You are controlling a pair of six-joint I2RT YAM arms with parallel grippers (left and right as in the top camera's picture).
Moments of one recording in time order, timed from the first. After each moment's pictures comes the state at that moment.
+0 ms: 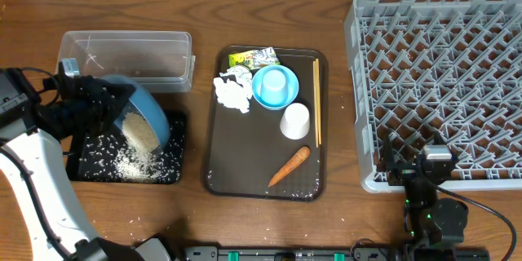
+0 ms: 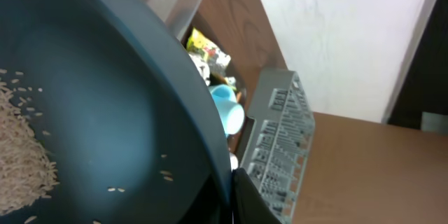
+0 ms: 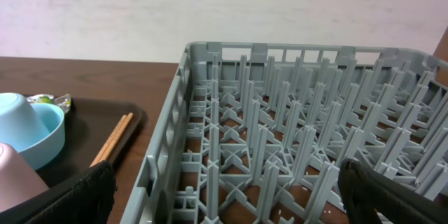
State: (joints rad) left arm 0.61 1.38 1.23 -1.04 0.98 -0.36; right arm -0.01 0.01 0.01 -0.07 -0.03 -0.01
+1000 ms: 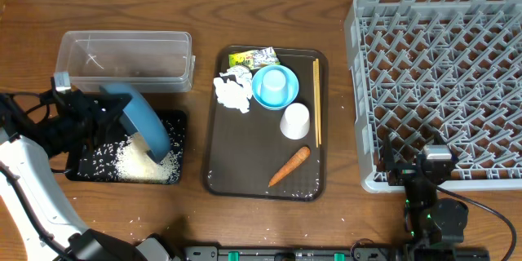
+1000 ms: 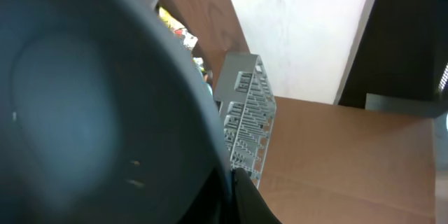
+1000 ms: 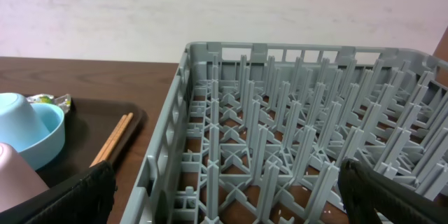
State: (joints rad) left arm 0.73 1.40 1.22 -1.25 1.17 -0.14; right arm -0.01 0.01 0.01 -0.07 -0.03 -0.01
